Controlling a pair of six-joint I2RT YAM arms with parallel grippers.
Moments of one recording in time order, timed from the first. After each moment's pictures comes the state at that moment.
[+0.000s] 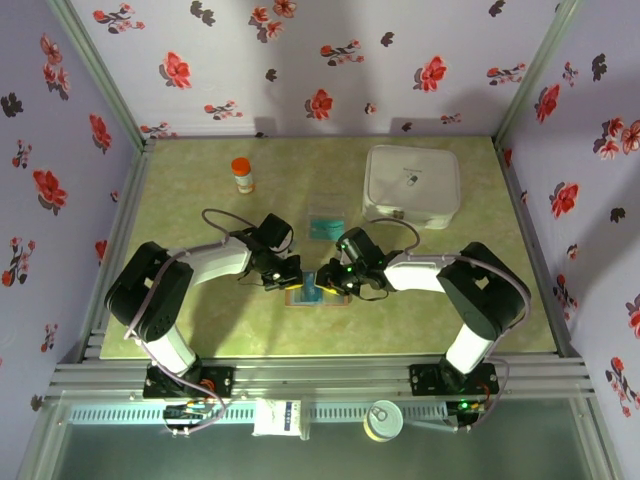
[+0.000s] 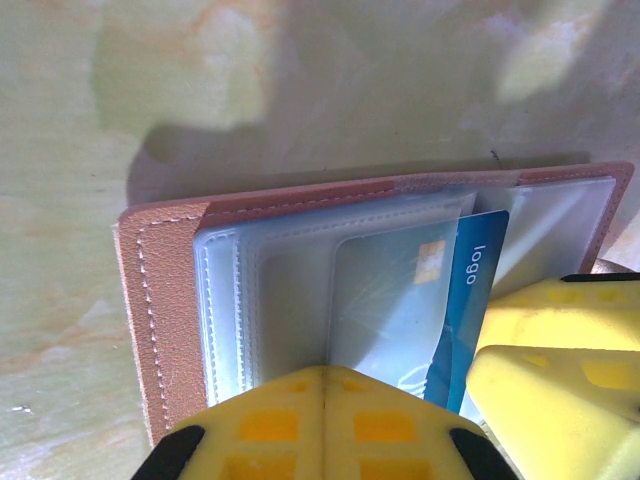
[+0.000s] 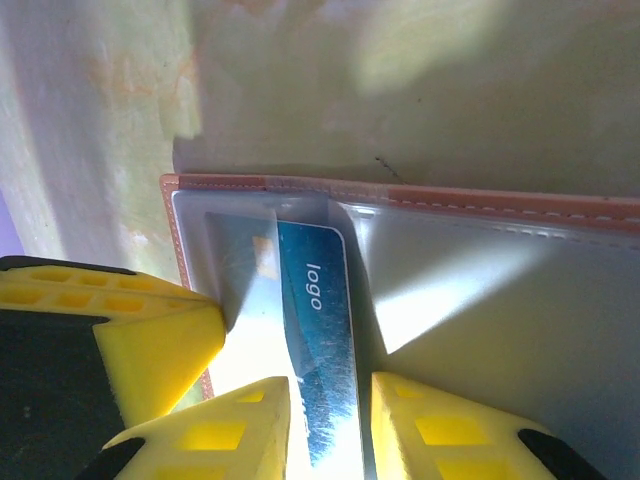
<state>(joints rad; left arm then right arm) -0.66 1.68 0.90 -0.43 0.39 -0.75 0.75 1.68 0.74 0.02 -0.45 1.01</state>
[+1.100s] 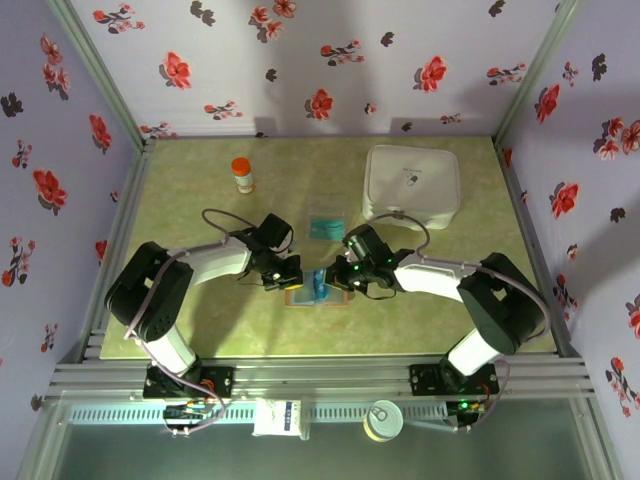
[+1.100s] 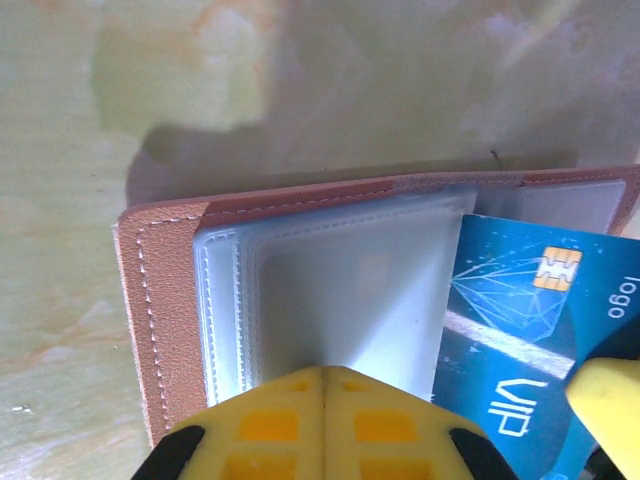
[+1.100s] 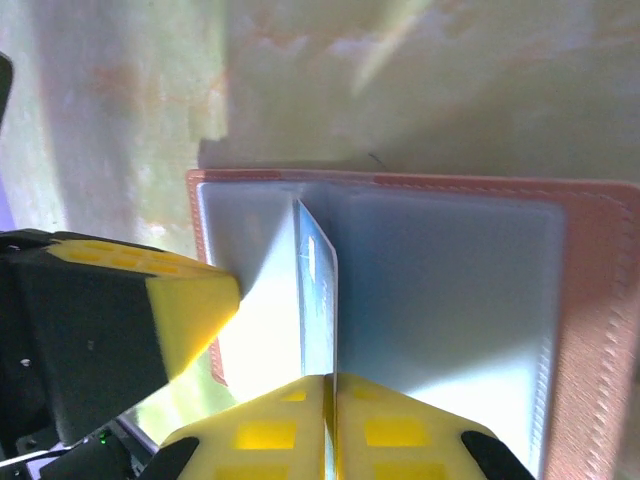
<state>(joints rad) -0.66 1.68 0.90 -0.44 0.39 -0.75 0.73 1.56 0.73 -0.11 -0.40 0.94</state>
